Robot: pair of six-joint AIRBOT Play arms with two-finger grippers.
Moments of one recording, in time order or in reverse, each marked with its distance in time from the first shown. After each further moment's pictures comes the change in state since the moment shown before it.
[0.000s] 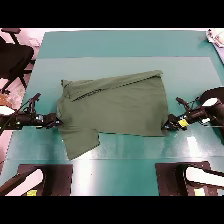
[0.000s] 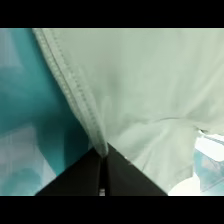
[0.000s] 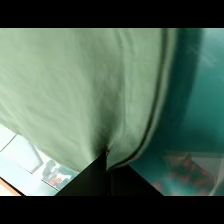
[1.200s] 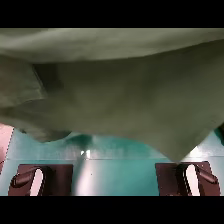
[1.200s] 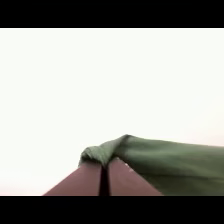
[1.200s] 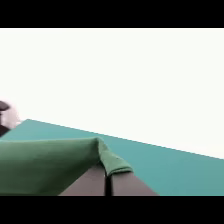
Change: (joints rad) left arm -0.001 0.697 0.908 0.146 0.250 -0.005; right arm -0.269 0.828 0.766 0.412 -0.154 -0.104
